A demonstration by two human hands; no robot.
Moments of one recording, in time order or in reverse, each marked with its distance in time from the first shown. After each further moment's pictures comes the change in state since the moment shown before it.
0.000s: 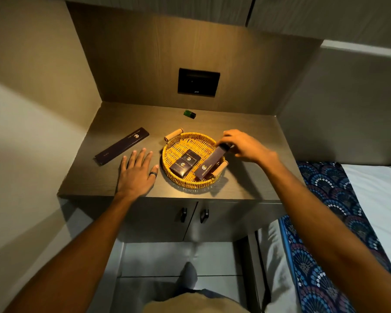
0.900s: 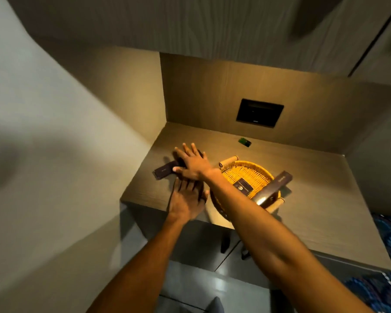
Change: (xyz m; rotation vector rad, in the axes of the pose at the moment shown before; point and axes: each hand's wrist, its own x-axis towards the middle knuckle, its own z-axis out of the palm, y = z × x) left_hand -0.021 0.020 -0.013 0.175 0.020 -0.029; right_hand 0.175 -0.233 0.042 0.191 -0.208 -0.034
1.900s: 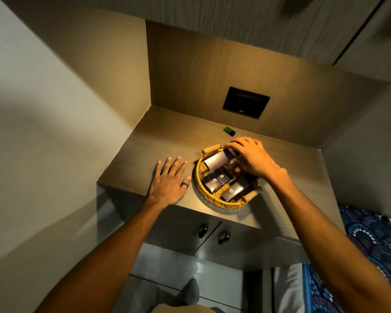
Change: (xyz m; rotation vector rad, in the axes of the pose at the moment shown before) left_hand 0.008 -0.007 0.010 -0.146 -0.004 -0.023; right_hand -0.116 0.173 -0.050 -0.294 0.246 -0.078
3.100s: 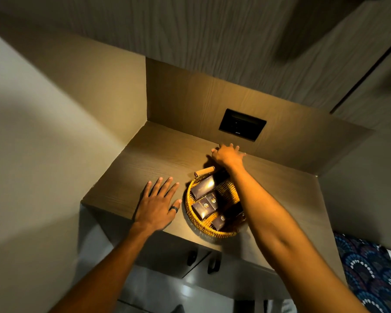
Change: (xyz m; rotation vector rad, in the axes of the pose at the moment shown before) left_hand 0.002 -0.004 0.008 -0.012 0.029 -0.010; right_hand 0.127 -0.015 -0.002 0.200 -0.227 0.663
